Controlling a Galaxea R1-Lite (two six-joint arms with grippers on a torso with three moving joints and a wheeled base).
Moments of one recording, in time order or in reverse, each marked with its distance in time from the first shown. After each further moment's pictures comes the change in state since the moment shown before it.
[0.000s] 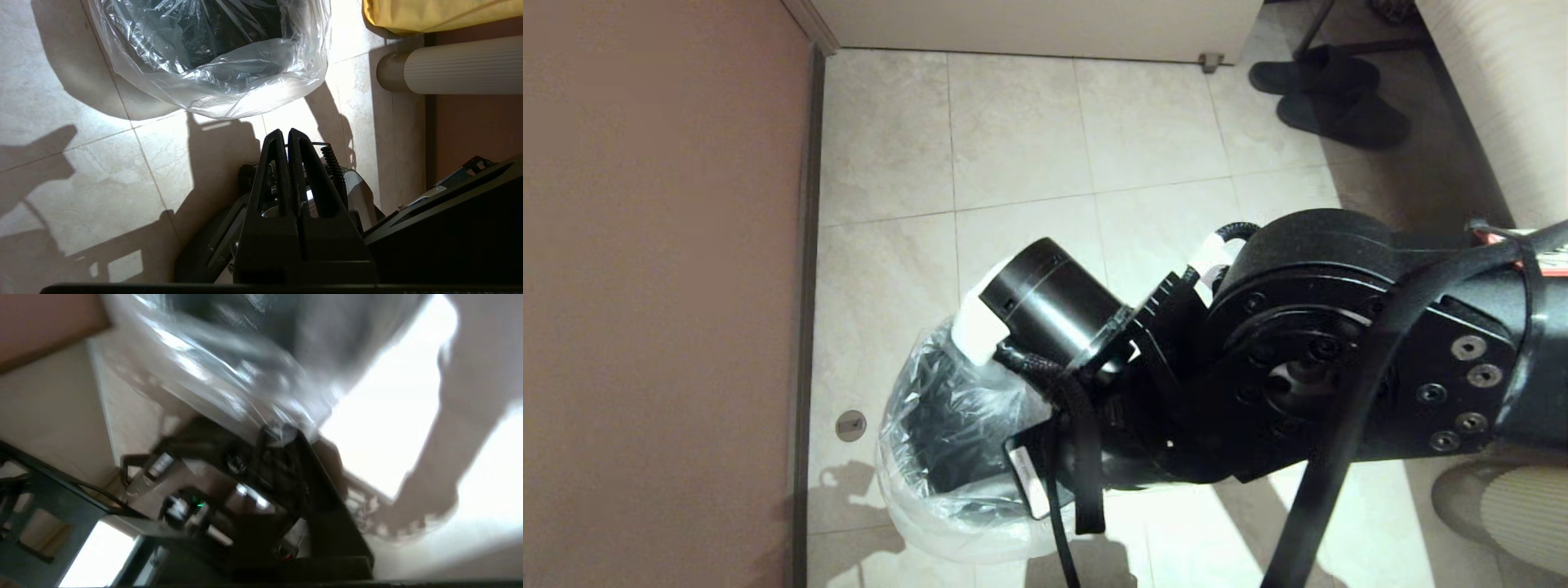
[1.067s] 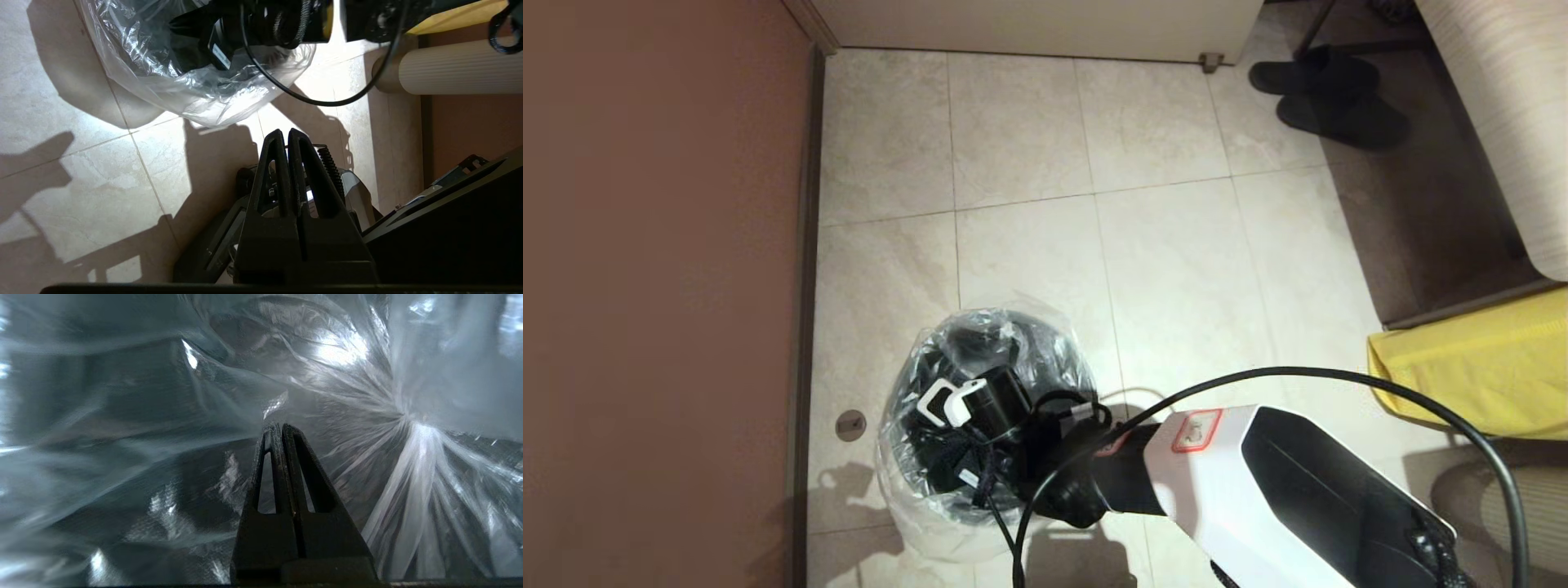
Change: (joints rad) left arm 0.000 -0.025 0.000 0.005 -0.009 0.002; right arm -0.122 0.563 -0.082 -0.881 0.024 -0.776
